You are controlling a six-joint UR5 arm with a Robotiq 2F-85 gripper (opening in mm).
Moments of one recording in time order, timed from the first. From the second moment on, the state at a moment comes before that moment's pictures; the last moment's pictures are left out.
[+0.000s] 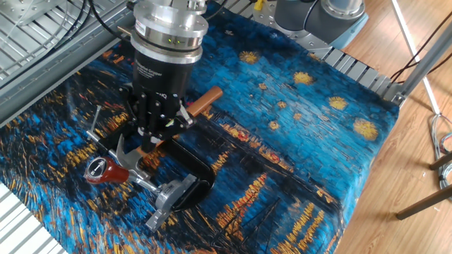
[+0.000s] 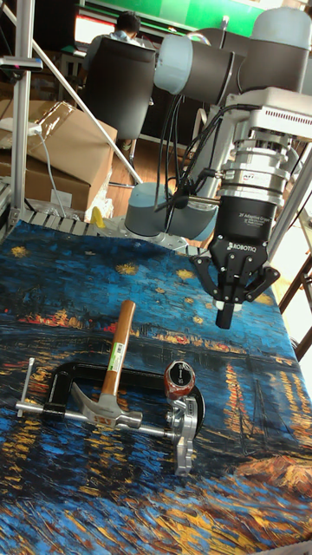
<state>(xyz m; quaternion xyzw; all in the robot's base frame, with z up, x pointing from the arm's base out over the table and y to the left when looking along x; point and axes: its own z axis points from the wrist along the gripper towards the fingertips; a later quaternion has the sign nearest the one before) 0.665 0.092 0.279 -0.03 0.97 0.01 0.25</state>
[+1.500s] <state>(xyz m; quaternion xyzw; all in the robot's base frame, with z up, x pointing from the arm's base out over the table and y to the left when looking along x) 0.724 0.074 0.313 -0.05 0.98 -0.01 0.21</state>
